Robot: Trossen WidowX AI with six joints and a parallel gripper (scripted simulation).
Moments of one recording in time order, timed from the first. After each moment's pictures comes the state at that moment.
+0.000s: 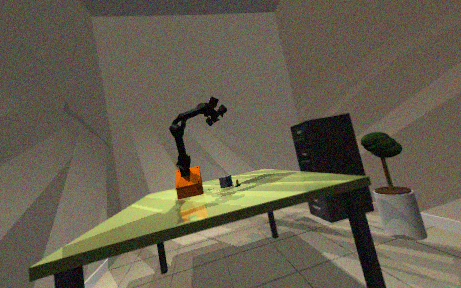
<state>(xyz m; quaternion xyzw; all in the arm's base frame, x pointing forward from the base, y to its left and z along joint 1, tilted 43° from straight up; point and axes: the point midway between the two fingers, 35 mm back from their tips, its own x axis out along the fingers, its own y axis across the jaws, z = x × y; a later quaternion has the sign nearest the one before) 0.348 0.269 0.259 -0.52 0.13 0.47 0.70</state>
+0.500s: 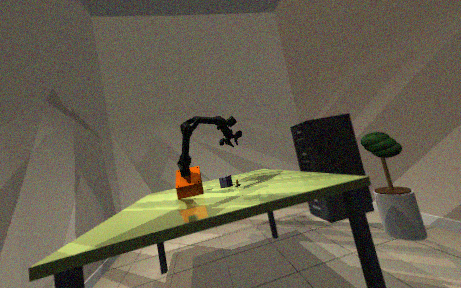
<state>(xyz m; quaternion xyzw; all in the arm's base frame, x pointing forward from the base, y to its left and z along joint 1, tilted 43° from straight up) 0.406 0.078 0.119 -0.56 0.48 0.26 0.63</state>
